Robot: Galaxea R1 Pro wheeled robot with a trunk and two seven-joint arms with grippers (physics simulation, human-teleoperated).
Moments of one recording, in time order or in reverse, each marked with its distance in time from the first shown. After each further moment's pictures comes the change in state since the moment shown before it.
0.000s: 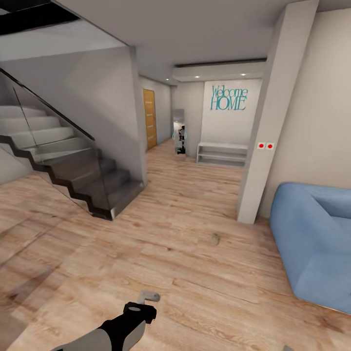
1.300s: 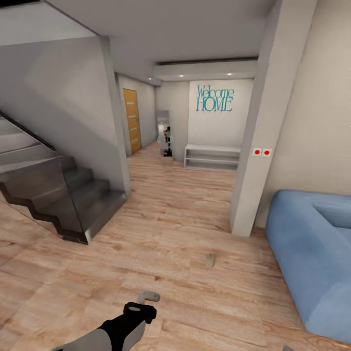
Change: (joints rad) left arm 0.000 0.000 0.000 0.000 0.000 0.000 0.000; right arm 0.000 0.000 0.002 0.000 0.002 -0.003 0.000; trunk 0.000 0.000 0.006
